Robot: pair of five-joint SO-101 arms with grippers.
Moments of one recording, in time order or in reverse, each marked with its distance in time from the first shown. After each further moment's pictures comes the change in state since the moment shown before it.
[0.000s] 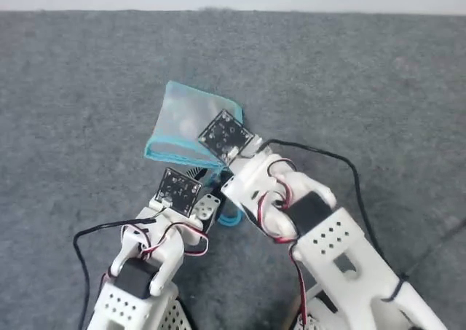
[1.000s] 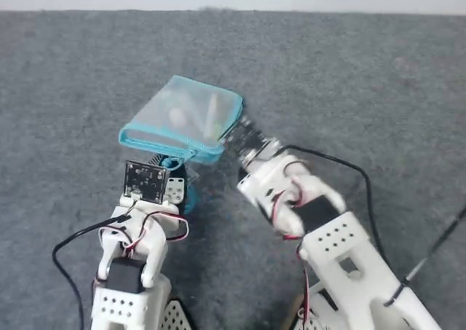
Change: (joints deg) left arm -15.2 0.1 0.0 -2.8 0.2; right arm 6.2 -1.2 10.2 -11.3 5.6
